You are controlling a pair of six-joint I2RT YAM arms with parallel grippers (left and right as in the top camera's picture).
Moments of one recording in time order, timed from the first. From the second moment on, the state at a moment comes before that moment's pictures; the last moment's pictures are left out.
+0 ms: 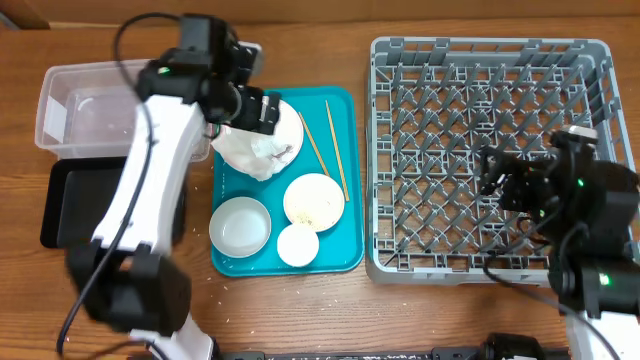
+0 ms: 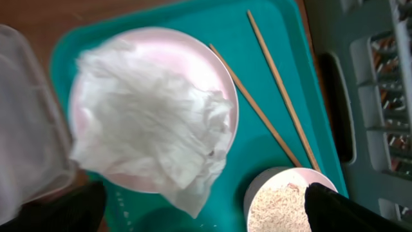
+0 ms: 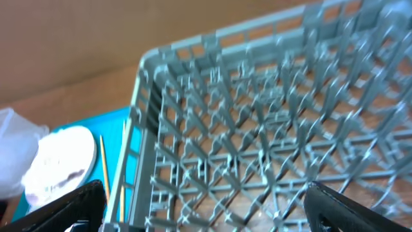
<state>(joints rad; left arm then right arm) -0.14 1.83 1.72 -1.06 0.19 0.05 -0.12 0.87 0.87 -0.57 -0.25 0.23</state>
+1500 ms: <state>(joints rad) -0.14 2.26 2.13 -1.15 0.10 -0.44 -0.12 0.99 0.87 -0.64 -0.40 0.23</state>
